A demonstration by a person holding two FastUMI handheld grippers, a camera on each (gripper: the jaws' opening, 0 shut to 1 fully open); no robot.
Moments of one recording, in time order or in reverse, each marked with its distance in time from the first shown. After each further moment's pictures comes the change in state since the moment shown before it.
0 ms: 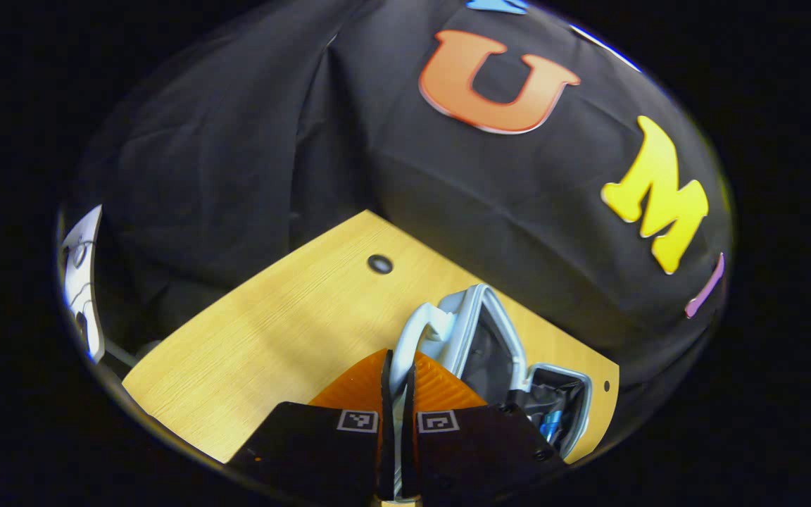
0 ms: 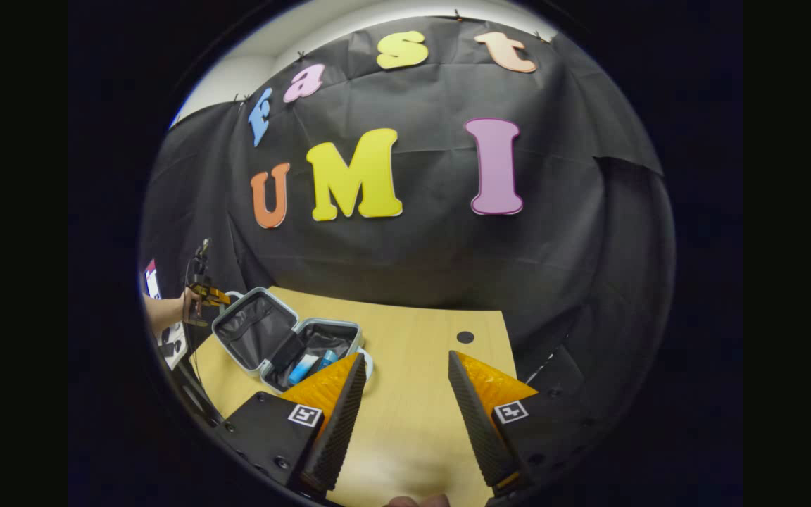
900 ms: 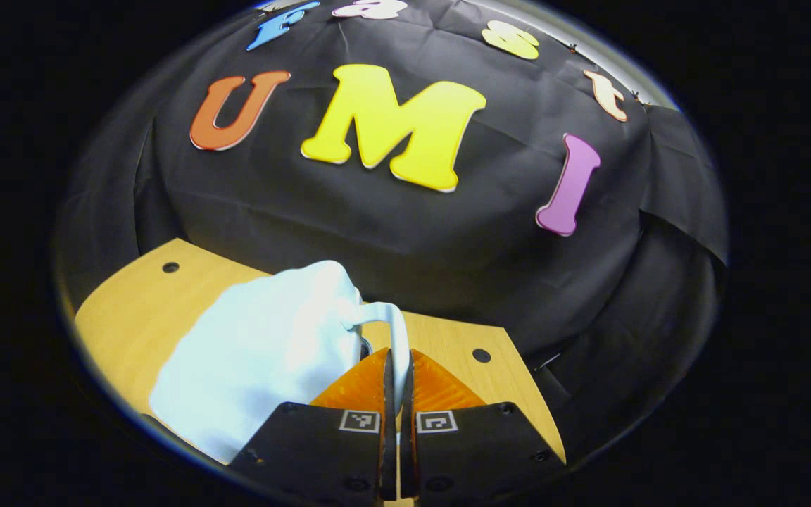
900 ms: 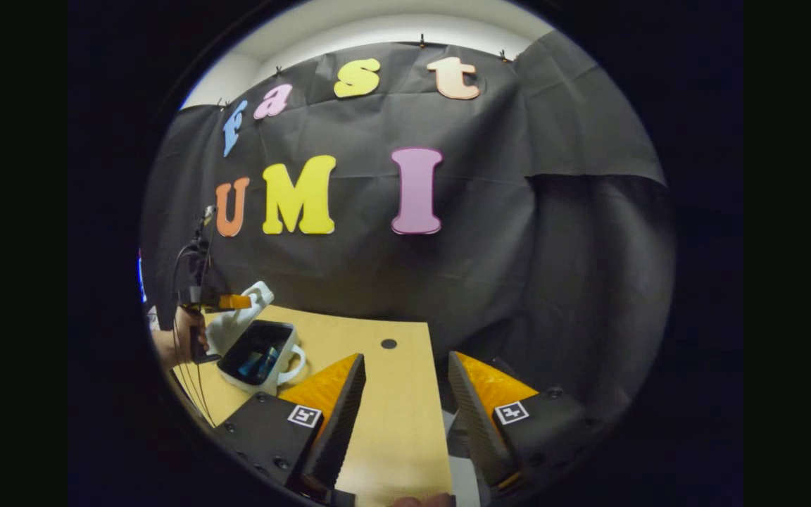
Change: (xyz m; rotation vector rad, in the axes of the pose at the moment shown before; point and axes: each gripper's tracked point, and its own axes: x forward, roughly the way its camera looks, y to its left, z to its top) left arm -0.053 -0.390 -0.198 0.256 -0.099 -0.366; right arm -0.089 -0.126 -0.008 -0.060 -0.080 -0.263
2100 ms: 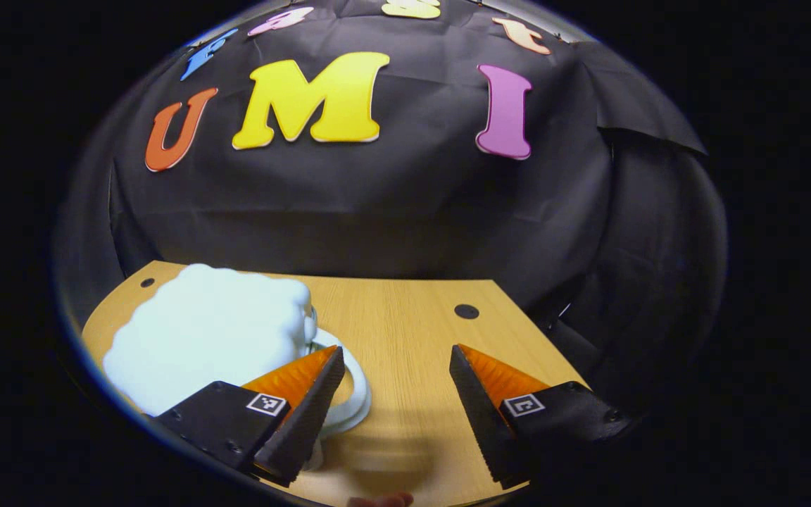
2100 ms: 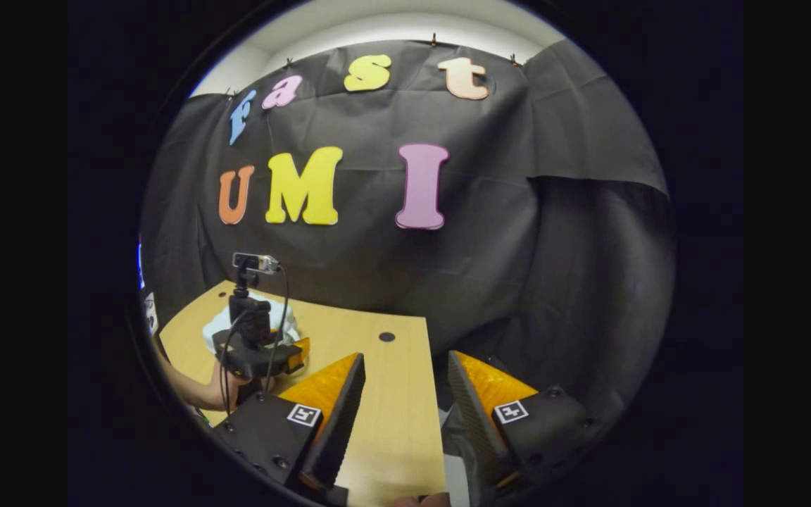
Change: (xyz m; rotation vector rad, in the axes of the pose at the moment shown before) left arm 0.002 -0.071 -0.058 0.236 -0.070 0.011; right arm 0.004 0.032 0.018 -0.026 -0.058 0.048
